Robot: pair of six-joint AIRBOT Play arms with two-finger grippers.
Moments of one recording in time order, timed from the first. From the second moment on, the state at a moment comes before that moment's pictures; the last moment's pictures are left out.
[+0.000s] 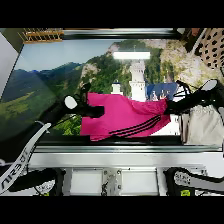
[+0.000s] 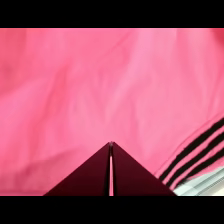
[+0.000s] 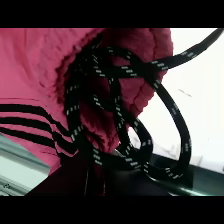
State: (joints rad) left arm -0.42 -1.41 0.96 0.94 -0.81 -1.53; right arm -0.26 -1.38 1.15 -1.13 1.47 1.28
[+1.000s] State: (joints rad) left arm -0.75 -1.97 1.56 0.91 -0.89 -1.53; right arm 0.07 -1.22 1.41 -1.26 1.70 1.59
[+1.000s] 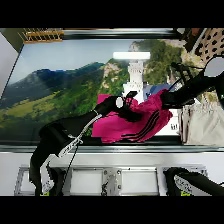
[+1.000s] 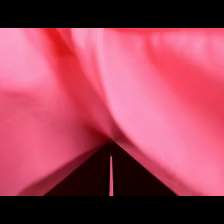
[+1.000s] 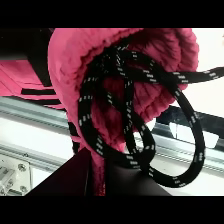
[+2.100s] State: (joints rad) left arm -0.39 -1.77 1.57 0.92 -0.97 -1.50; right arm 0.36 -1.25 1.43 -1.25 1.51 1.82
